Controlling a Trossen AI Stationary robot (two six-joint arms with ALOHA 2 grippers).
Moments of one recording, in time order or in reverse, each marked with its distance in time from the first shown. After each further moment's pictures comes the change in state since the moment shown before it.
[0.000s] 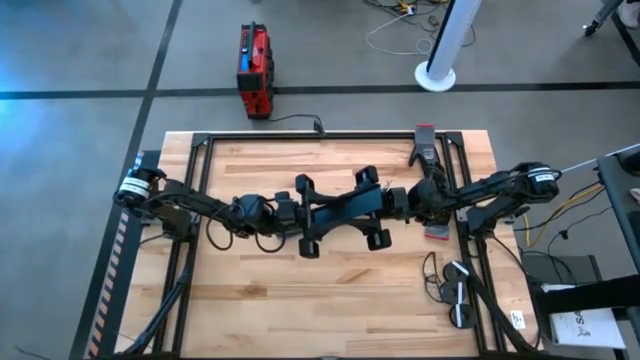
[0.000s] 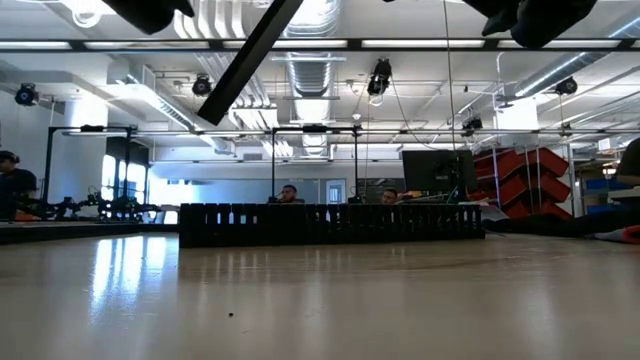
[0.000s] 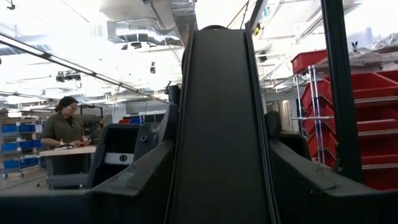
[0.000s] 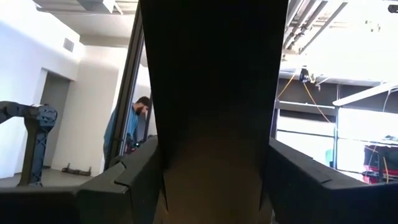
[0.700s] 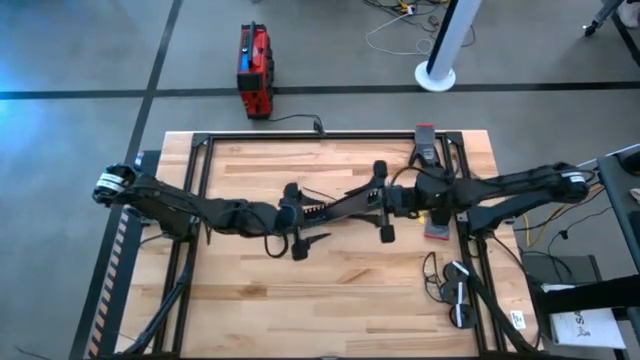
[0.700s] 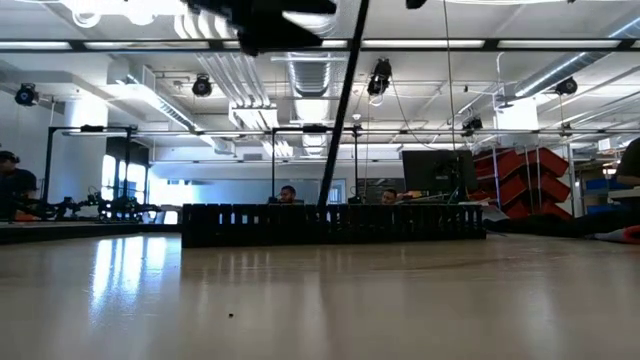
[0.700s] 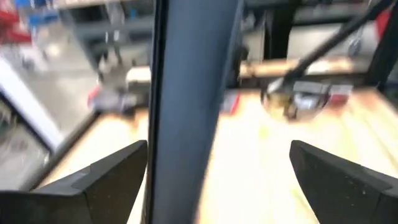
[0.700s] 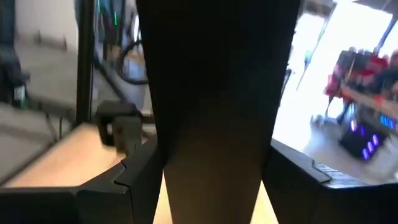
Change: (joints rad) left arm -0.042 -0.211 0.000 -0.931 -0.213 -0.173; right arm -0.007 -0.320 0.147 -1.068 0.150 -0.161
